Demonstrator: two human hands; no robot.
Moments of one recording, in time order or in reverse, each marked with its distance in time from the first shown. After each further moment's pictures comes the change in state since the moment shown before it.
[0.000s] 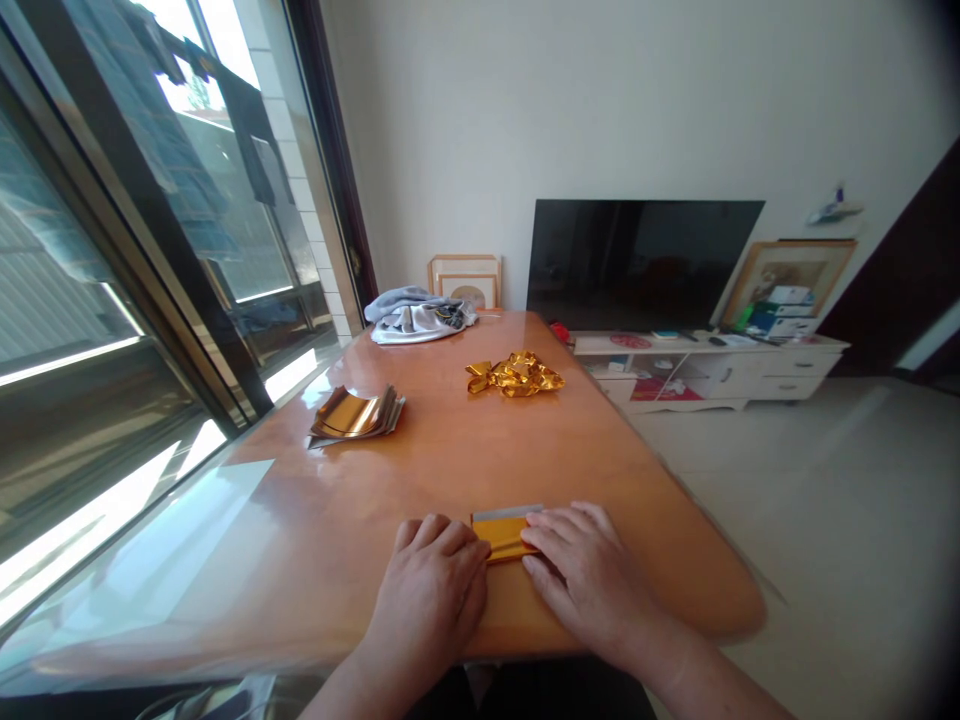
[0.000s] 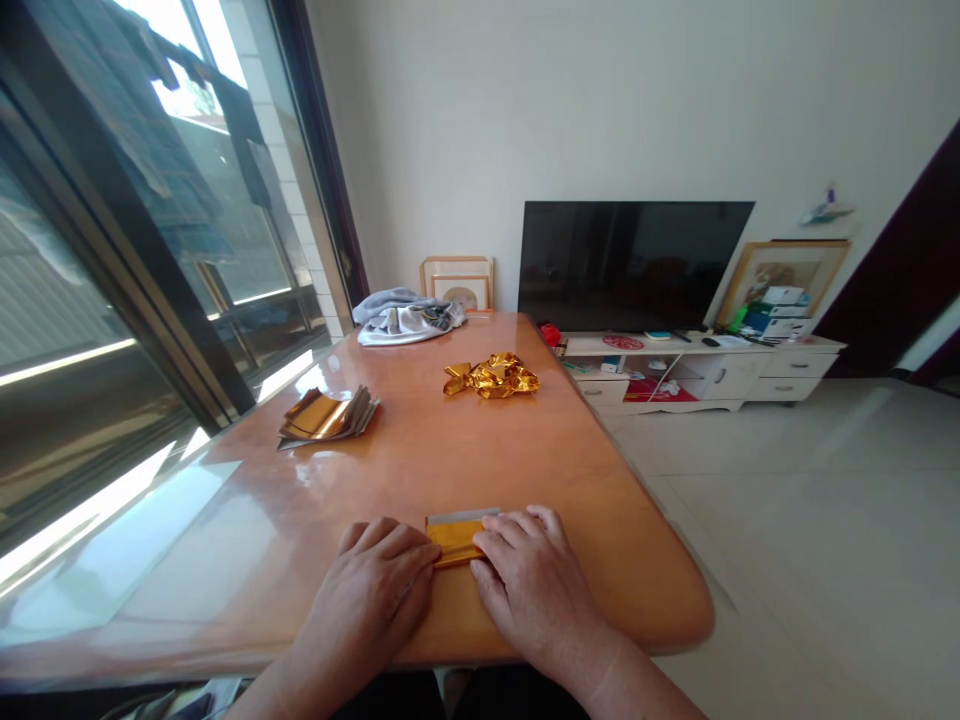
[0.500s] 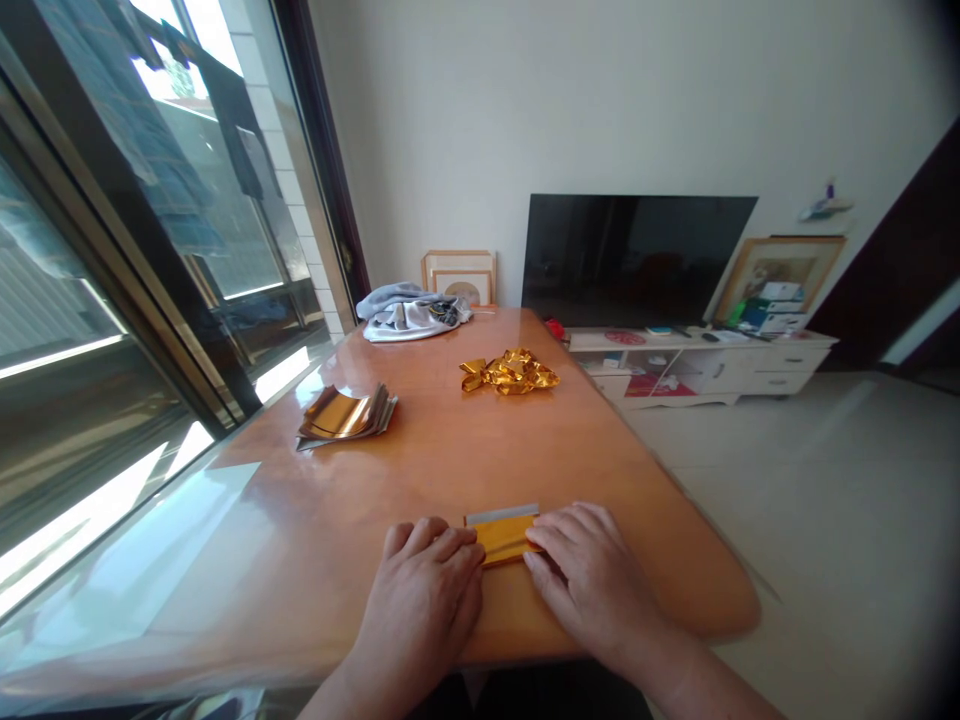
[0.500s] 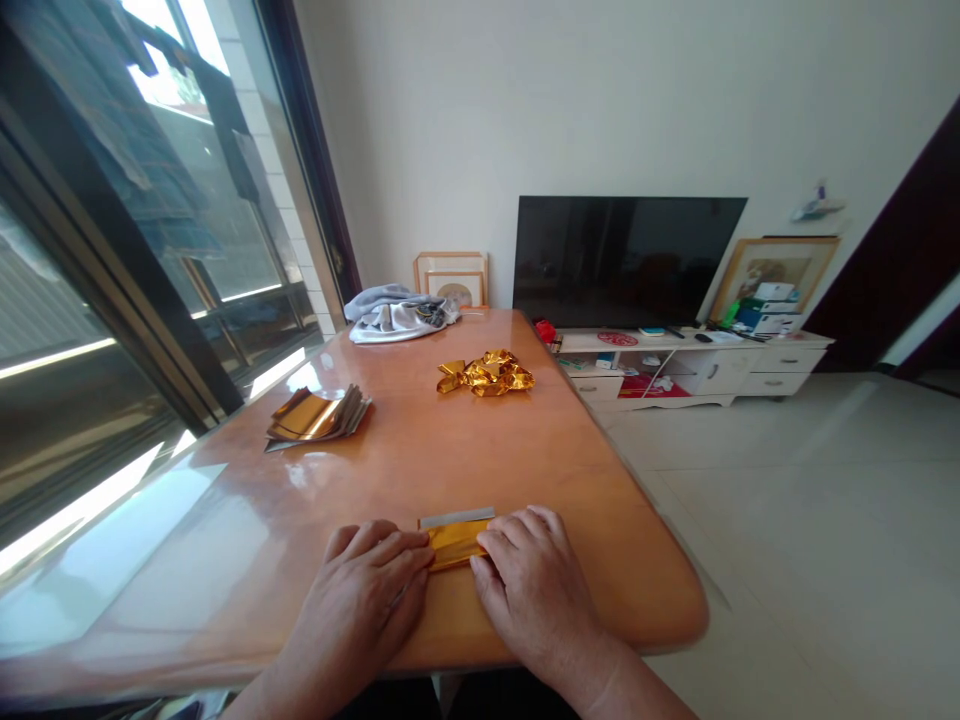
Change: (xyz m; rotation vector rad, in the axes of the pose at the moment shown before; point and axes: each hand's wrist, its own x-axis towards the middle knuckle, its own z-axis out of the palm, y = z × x) left_hand -0.001 -0.003 0.005 -0.003 0.052 0.030; right_hand -0.001 0.002 -0.001 -0.012 0.078 0.059
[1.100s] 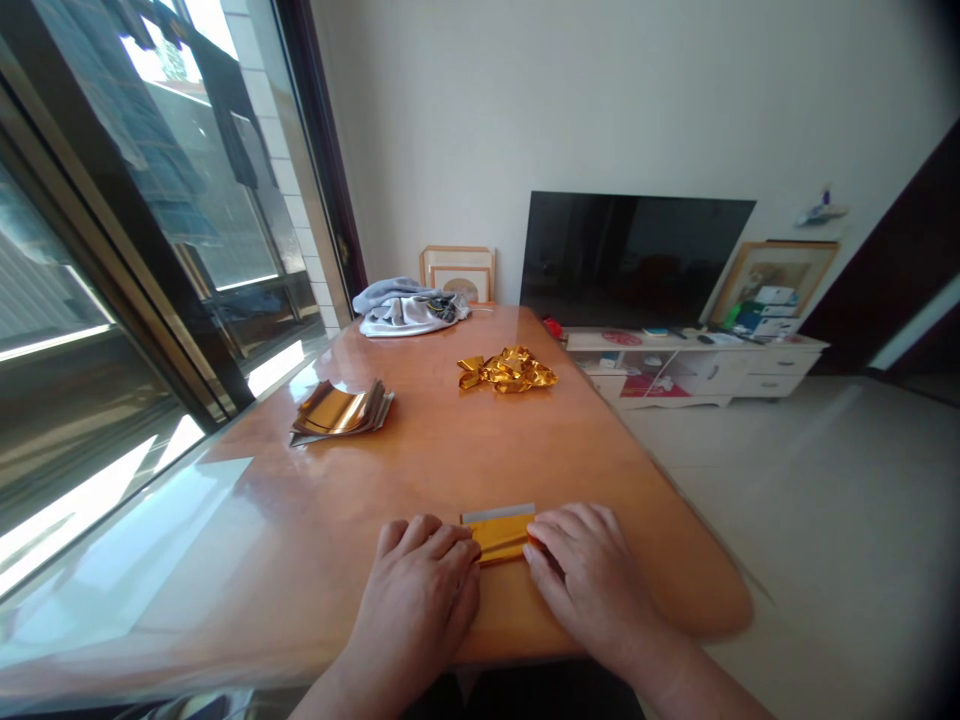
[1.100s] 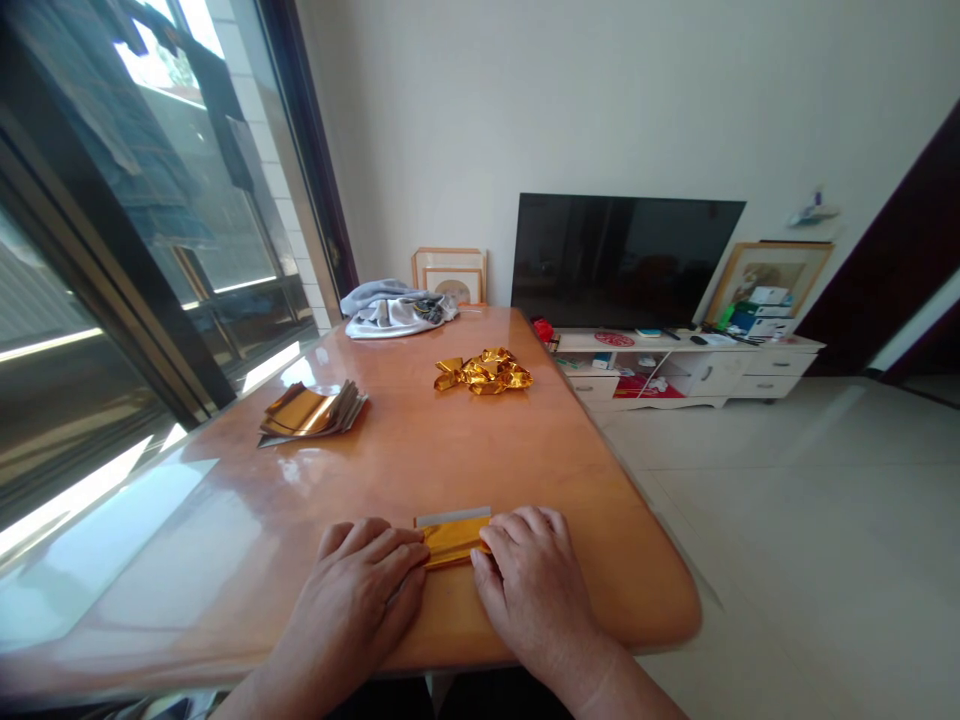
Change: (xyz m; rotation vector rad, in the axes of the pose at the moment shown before) left_hand 0.002 0.000 0.001 -0.001 -0.023 -0.024; right_hand -0.001 0.000 0.000 -0.020 0.007 0.048
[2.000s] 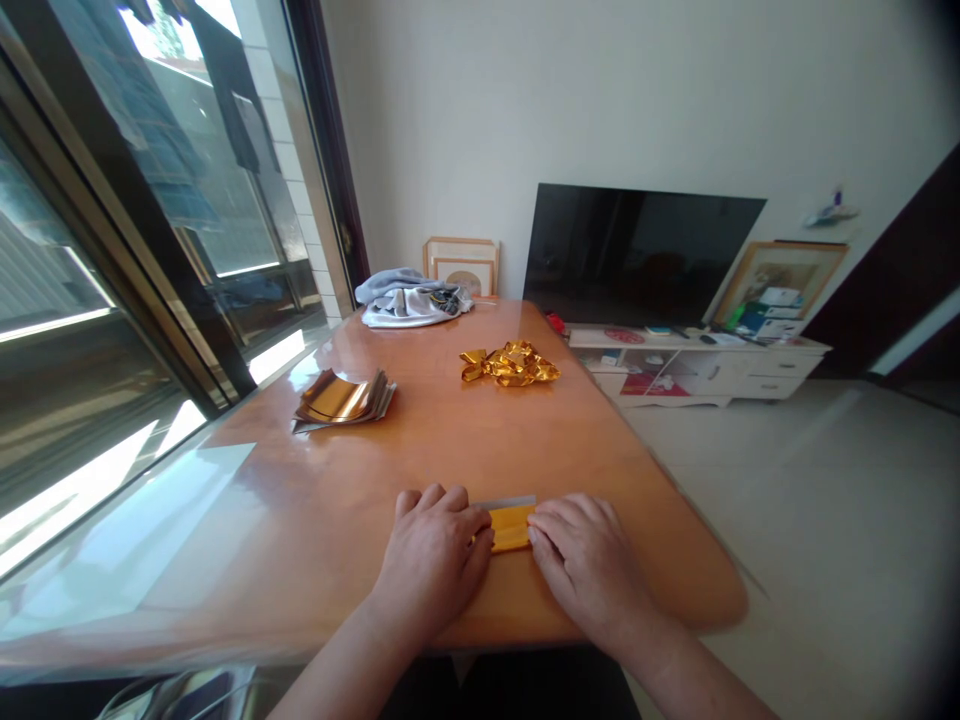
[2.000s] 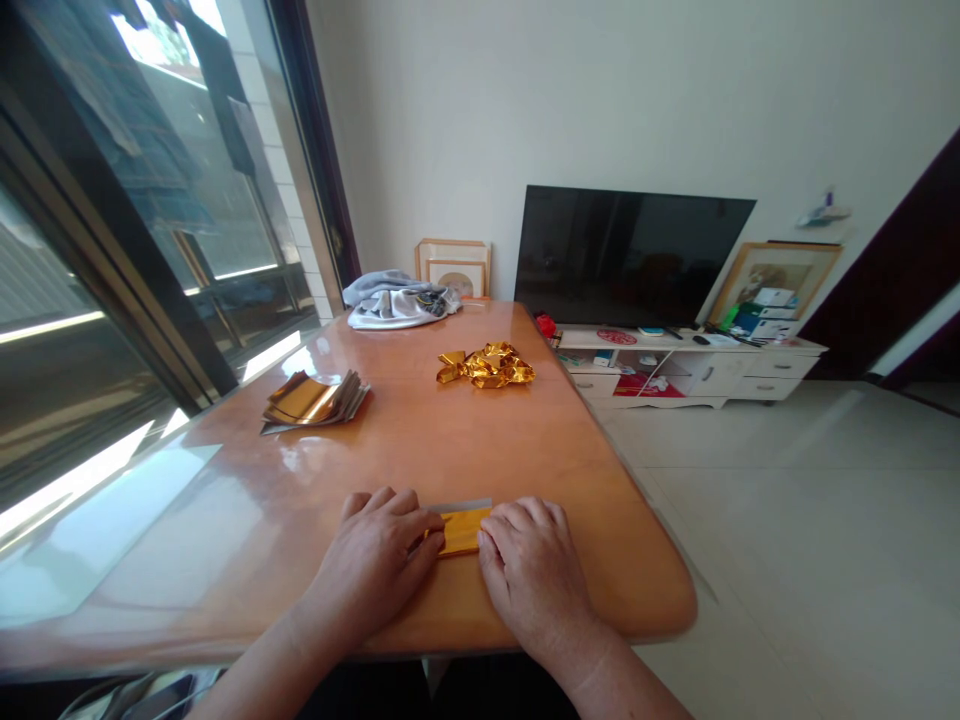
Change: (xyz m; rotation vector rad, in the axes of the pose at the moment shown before) left_hand 0.025 0.005 0.001 0.043 0.025 -0.052; right_hand 0.003 0.002 -0.001 -0.013 -0.022 -0.026
